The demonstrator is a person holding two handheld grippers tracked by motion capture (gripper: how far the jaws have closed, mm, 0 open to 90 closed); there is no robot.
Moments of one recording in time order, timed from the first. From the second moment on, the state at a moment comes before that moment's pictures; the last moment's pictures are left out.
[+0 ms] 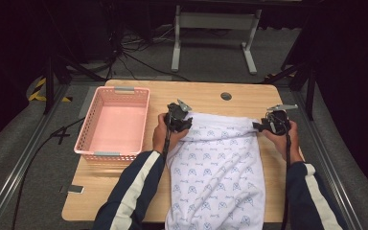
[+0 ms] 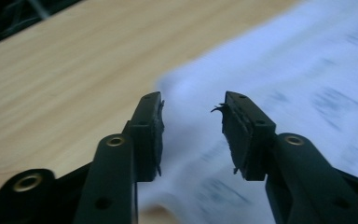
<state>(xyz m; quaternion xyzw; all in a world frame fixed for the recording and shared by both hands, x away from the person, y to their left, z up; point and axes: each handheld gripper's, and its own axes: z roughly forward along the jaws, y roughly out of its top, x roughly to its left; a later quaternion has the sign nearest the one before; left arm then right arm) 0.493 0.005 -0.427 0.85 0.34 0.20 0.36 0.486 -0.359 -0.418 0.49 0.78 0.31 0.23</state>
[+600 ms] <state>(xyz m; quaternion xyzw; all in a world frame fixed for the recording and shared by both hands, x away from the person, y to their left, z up) 0.421 0.001 -0.468 0.88 0.28 0.13 0.38 0.378 -0.320 -0.453 0.43 0.83 0.31 0.18</state>
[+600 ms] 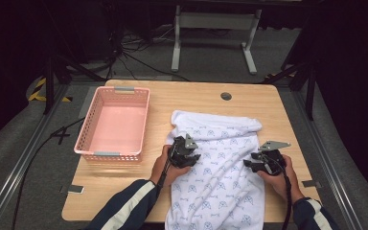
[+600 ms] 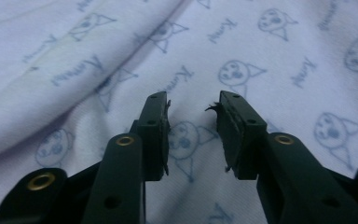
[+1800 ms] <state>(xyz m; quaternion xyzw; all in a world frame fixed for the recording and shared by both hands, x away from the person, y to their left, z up) 0.329 0.061 -0.462 0.91 0.21 0.07 0.34 0.307 -0.353 -0.447 0.37 0.87 0.29 0.14</state>
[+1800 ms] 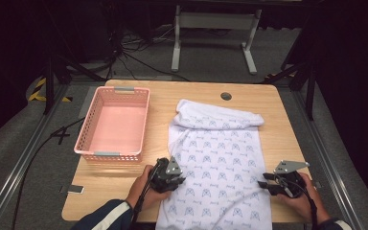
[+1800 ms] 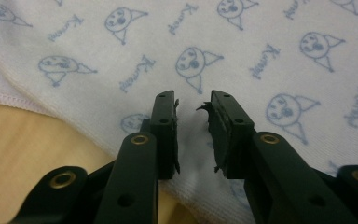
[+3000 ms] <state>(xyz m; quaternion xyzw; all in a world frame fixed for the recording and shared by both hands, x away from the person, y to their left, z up) 0.332 0.053 -0.471 0.90 0.19 0.05 0.39 0.561 -0.319 -0.425 0.41 0.86 0.24 0.16</state>
